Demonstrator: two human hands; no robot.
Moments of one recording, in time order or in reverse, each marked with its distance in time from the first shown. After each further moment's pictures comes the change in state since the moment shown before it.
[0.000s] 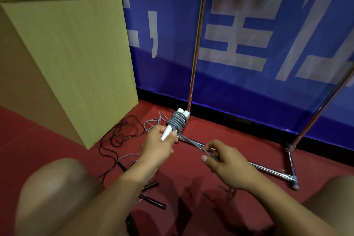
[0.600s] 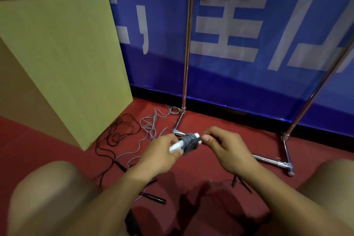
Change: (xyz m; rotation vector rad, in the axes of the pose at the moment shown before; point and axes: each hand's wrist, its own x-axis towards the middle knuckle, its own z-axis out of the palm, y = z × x) left_hand -0.012 -0.008 0.000 0.724 -0.306 0.196; right_hand 0.004 0.008 -0.005 0.101 0.243 -0.144
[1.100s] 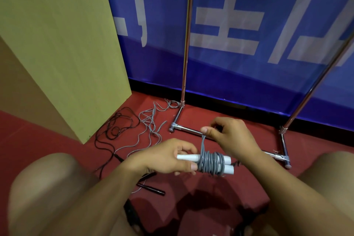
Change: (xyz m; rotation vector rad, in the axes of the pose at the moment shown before) left_hand -0.017 0.019 -0.012 -0.503 -0.691 0.210; right_hand 0.013 0.013 -0.008 -0.219 0.023 0.153
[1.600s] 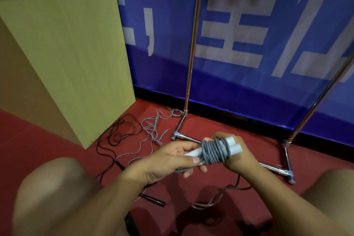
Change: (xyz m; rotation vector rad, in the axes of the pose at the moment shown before) left_hand -0.005 0.008 0.003 -0.313 0.082 0.176; right_hand -0.001 0.013 0.013 0.120 -0.127 -0.023
